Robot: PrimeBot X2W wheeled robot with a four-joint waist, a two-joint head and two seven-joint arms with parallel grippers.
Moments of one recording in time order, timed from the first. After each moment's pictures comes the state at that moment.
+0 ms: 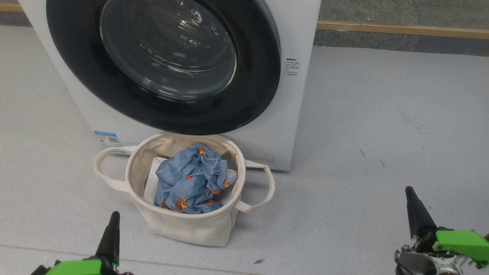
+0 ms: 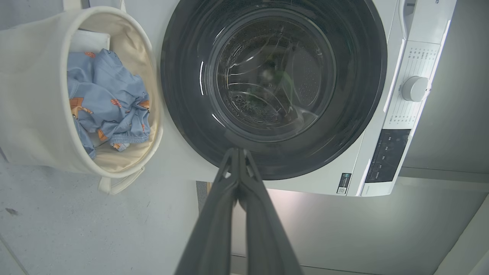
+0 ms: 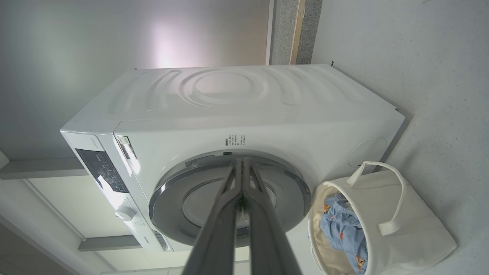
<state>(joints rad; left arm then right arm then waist) -0.06 0.04 0.08 0.28 -1.61 -0.12 0.11 -0.09 -0.04 -0.13 0.28 1.60 0.13 0.11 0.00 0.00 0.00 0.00</state>
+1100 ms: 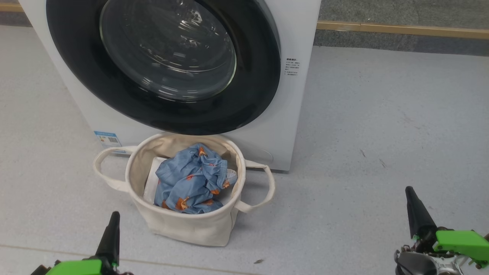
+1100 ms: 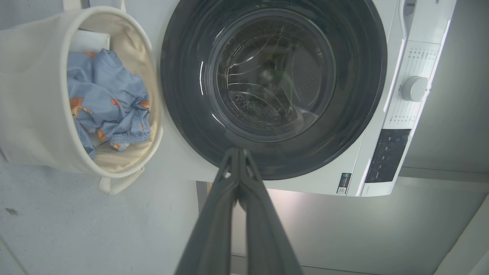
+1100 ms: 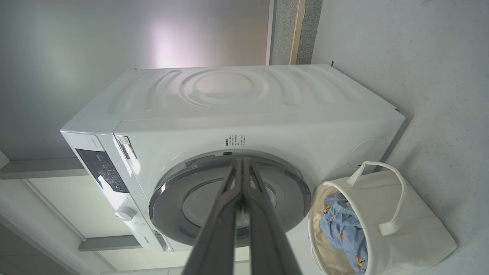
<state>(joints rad) -0.06 0.04 0.08 0.28 -1.61 -0.12 0.11 -0.09 -0.04 -0.13 0.28 1.60 0.13 0.11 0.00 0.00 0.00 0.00</state>
